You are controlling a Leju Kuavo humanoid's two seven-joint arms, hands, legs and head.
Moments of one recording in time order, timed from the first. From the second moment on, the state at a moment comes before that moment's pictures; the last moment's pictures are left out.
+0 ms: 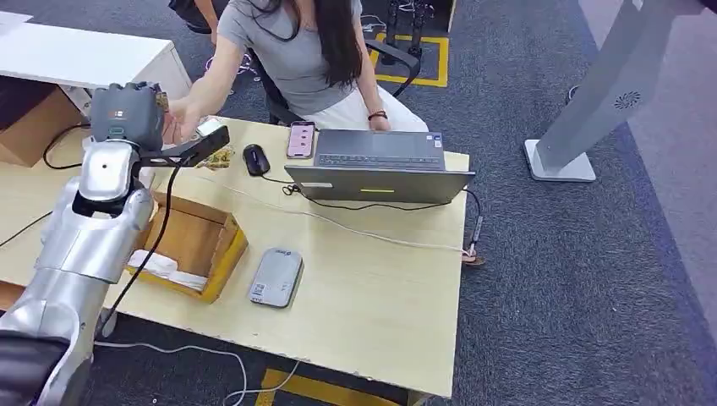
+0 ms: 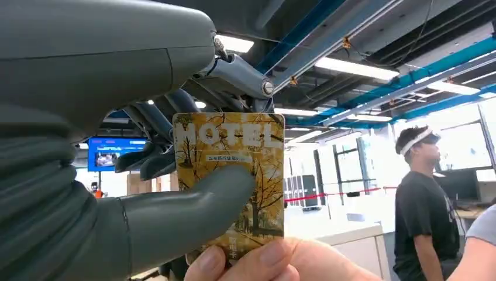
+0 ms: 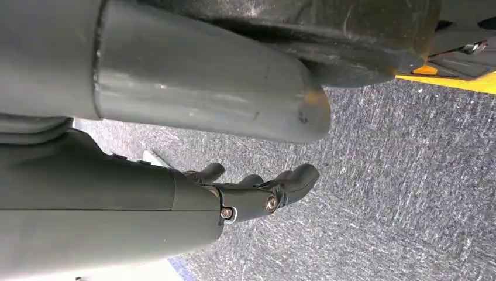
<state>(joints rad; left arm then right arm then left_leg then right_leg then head) -0.79 0.28 -0.15 -1.00 -1.45 0.22 0.25 -0.07 0.05 1.55 -0.10 -1.18 -0.26 0.02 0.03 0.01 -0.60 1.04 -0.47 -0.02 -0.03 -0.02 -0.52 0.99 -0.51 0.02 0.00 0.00</state>
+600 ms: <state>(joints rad) -0.79 0.28 -0.15 -1.00 -1.45 0.22 0.25 -0.07 0.04 1.55 -0.10 -1.18 -0.26 0.02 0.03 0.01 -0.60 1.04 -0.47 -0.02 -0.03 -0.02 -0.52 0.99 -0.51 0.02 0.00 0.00</state>
